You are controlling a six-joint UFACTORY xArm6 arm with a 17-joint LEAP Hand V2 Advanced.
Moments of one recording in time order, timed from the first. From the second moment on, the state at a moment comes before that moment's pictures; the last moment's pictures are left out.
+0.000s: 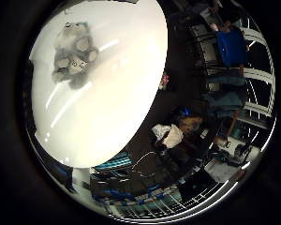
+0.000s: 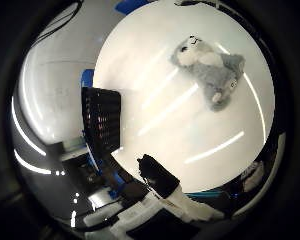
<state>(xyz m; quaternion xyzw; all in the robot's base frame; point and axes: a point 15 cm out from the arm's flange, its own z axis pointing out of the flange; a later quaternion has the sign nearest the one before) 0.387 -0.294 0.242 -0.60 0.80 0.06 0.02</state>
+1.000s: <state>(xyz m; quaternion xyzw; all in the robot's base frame) 0.468 -0.255 0.183 -0.59 0.80 0.06 0.00</state>
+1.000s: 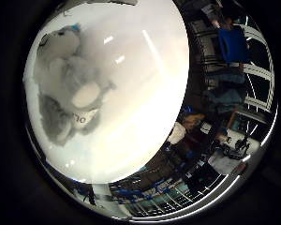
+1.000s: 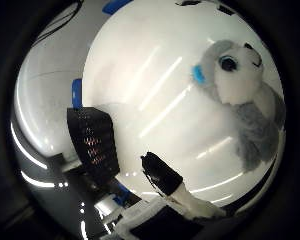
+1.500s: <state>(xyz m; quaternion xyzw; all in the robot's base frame) 0.462 -0.257 0.164 -0.59 0.80 0.07 -0.03</state>
